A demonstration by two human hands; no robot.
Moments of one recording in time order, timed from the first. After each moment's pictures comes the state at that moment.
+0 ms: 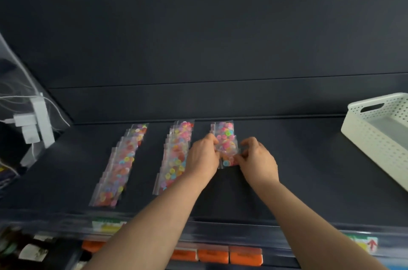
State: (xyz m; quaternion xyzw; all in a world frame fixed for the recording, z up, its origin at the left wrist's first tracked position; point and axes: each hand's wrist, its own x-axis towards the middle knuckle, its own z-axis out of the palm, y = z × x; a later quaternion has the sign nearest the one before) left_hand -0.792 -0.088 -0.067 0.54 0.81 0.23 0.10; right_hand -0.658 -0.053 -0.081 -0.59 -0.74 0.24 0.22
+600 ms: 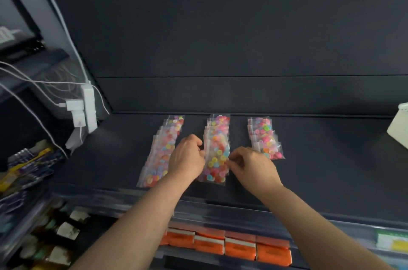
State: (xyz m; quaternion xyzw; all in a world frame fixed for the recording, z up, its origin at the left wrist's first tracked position) left_hand -0.898 -0.174 -0.056 0.47 0.85 0.21 0.07; right_hand -0.734 -0.121 -0.076 -0.45 -0.84 0.21 0.21
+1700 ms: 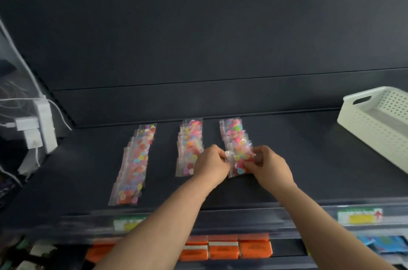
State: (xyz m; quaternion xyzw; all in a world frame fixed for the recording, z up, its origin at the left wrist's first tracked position) left_hand -0.816 -0.135 -0.071 0.50 0.78 0.27 0.28; right_hand -0.667 -0.110 -0.072 -0.62 -0.68 0.31 0.23
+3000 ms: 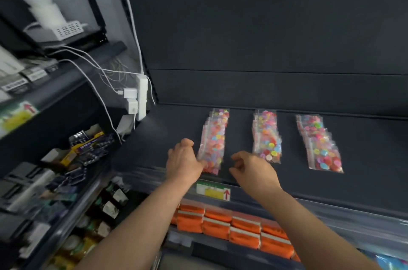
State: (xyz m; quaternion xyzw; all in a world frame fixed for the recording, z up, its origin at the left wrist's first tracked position) left_hand -0.994 -0.277 -0.060 0.38 0.90 0.19 0.09; right_hand -0.834 -0.202 -0.075 -0.44 -0.85 0.26 0.13
